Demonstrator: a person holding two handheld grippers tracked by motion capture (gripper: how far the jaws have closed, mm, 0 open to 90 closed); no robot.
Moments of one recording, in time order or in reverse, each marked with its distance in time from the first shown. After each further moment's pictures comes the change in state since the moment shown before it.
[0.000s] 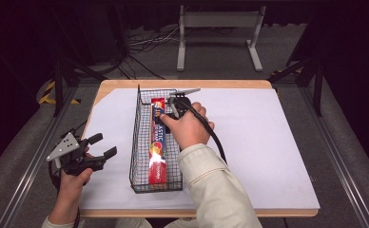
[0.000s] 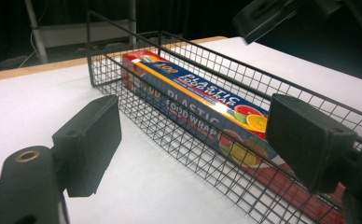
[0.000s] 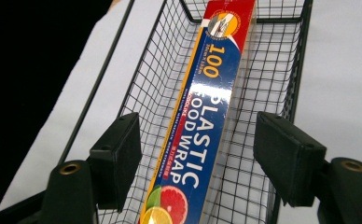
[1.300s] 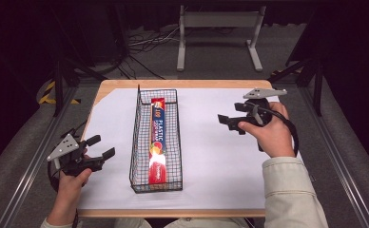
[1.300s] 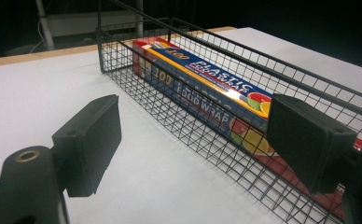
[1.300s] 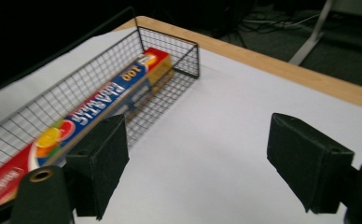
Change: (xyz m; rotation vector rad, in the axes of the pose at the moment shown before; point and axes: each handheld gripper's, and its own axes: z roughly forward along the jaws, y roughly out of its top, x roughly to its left) left arm 0.005 -0.006 -0.001 0.032 0.028 -0.011; right arm -0.143 -0.026 -0.130 -0.246 0.032 -0.396
